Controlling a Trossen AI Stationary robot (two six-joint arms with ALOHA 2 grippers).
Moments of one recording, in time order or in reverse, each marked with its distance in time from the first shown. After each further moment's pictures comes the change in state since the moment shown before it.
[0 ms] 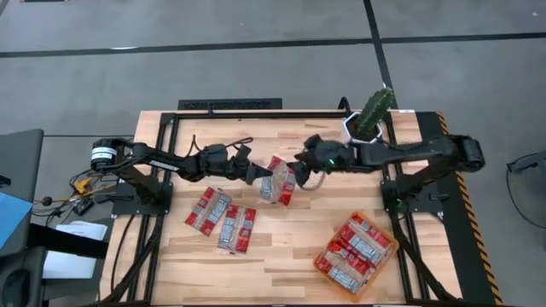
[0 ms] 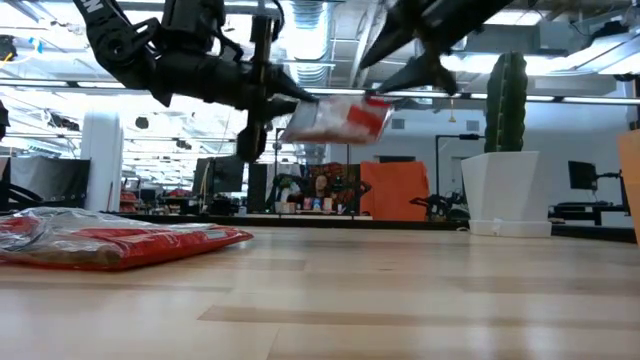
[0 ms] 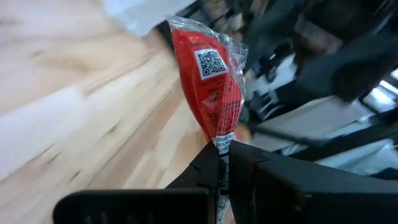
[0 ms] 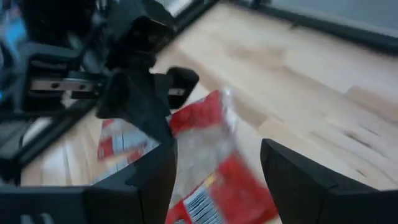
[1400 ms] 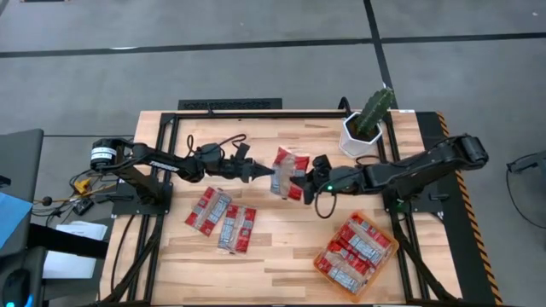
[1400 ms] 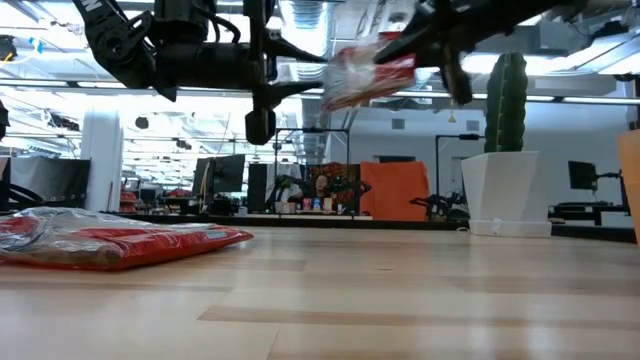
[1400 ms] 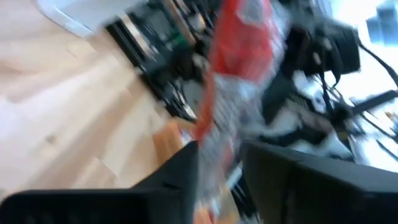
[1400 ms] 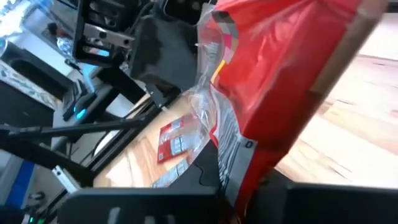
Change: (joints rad) left arm -0.014 -0.001 0.000 0.154 0.061 -0.062; right arm 0.179 -0.049 -0.217 0.362 0.090 0.128
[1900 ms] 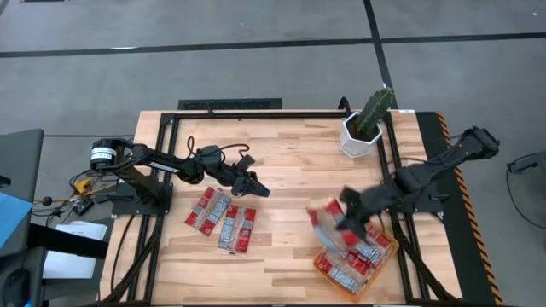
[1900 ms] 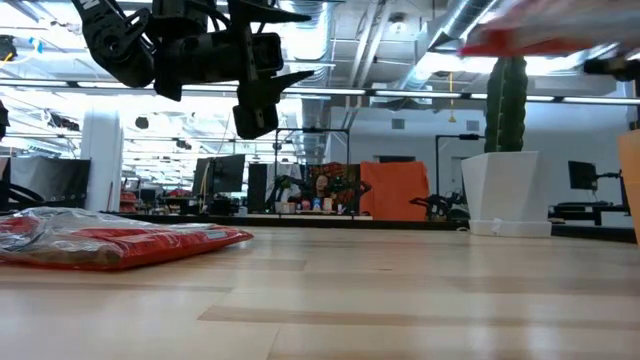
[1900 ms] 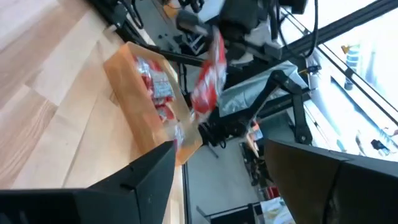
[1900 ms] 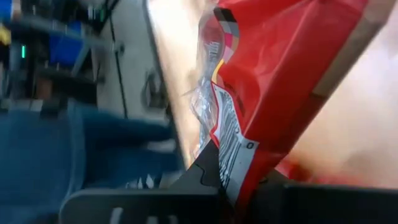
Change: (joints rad) left arm -0.022 0.000 0.000 -0.001 0.326 -0.062; right arm 0.320 -0.296 0.000 -0.622 -0.464 0.263
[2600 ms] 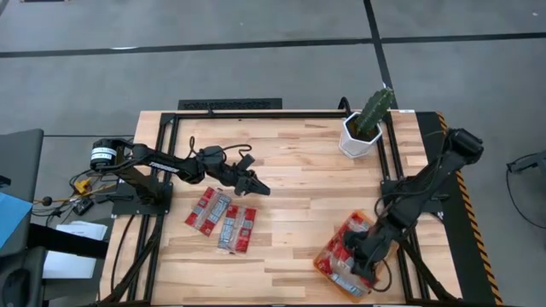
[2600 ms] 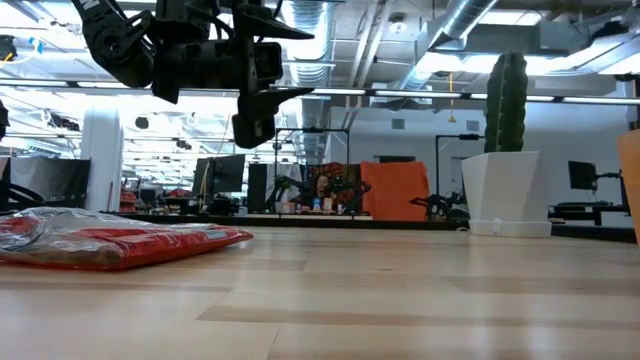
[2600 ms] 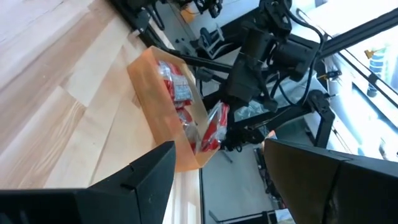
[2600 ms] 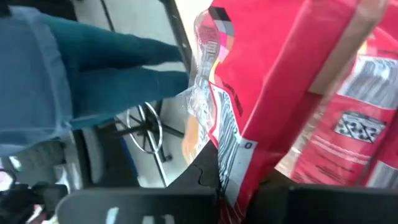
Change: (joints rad) left arm 0.000 0.000 0.000 -0.065 -0.055 0.042; right arm 0.298 0.304 0.000 0.173 -0.102 0.247
